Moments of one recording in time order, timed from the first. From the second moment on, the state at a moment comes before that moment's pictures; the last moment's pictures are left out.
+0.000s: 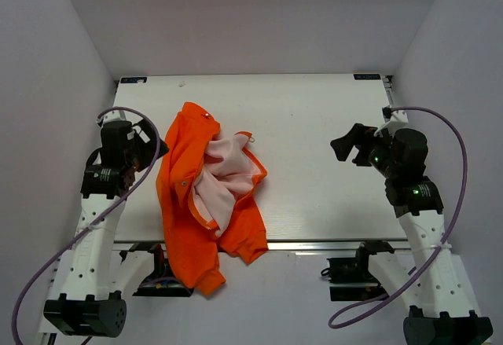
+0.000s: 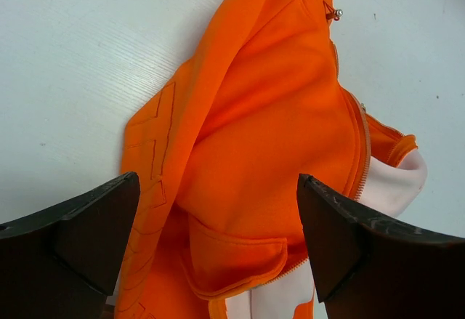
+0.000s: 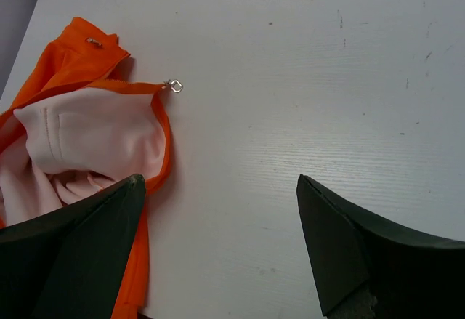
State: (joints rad) left arm -0.04 0.90 1.07 -0.81 -0.14 -0.56; right arm 0.10 0.76 0.88 -0.47 -0.27 0.32
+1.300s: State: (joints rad) left arm -0.04 1.38 1.03 -0.36 -0.04 -0.57; right arm 0.63 1.58 1.09 -0.18 -0.22 0.10
